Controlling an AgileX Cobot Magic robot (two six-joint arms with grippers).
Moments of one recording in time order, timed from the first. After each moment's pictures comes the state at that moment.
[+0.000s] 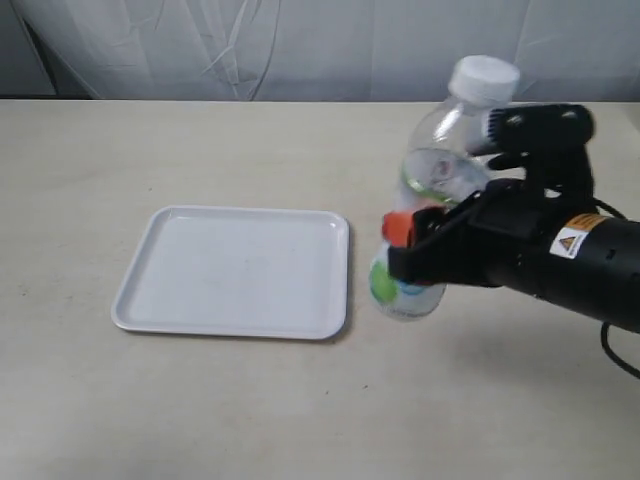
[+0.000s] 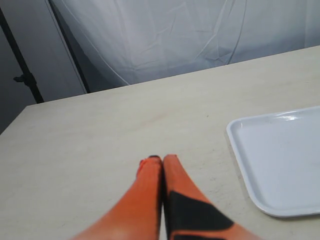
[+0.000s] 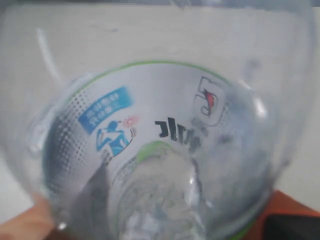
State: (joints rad) left arm -0.04 0.00 0.00 0.05 0.25 0.12; right arm 0.83 1.20 -0.49 0.38 -0.09 -0.18
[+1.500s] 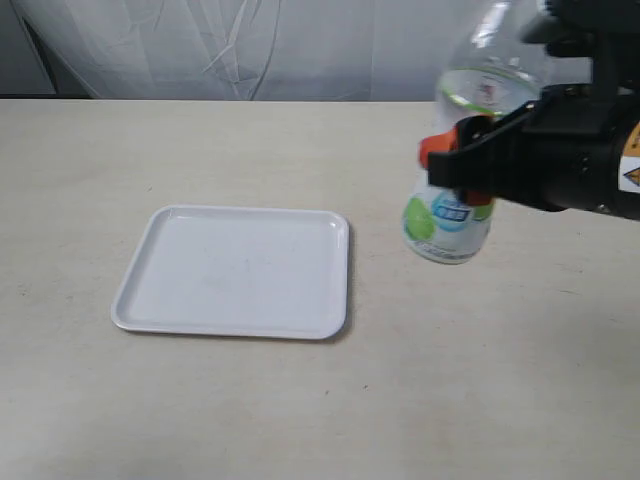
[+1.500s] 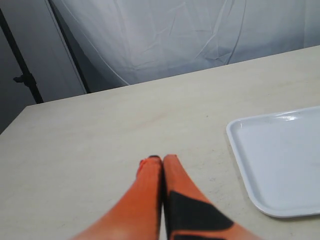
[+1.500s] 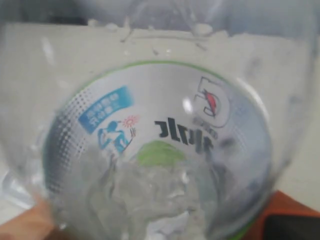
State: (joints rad) left arm -0.04 0.00 0.00 0.05 0.25 0.12; right arm 0.73 1.07 -0.69 -0.30 0.25 0.57
